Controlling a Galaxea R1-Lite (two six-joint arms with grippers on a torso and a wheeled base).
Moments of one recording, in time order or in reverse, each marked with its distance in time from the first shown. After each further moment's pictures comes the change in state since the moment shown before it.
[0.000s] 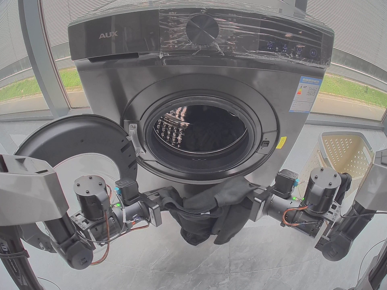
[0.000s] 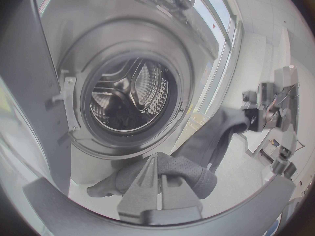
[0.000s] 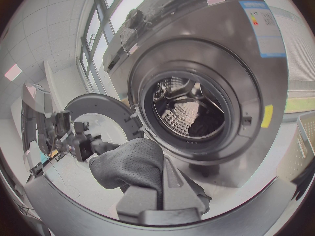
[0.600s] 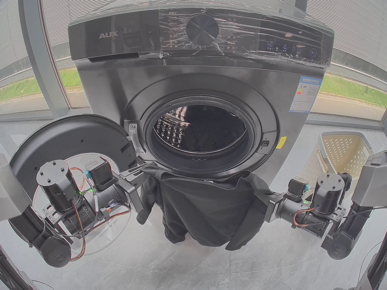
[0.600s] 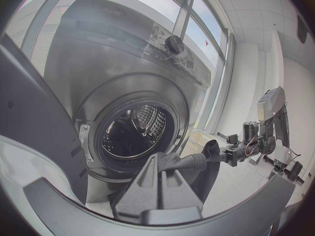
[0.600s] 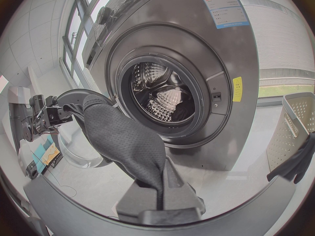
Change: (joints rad) left arm 0.044 -0.226 0.050 0.000 -0.020 0.007; right arm -0.123 0.054 0.119 -0.076 0.026 0.063
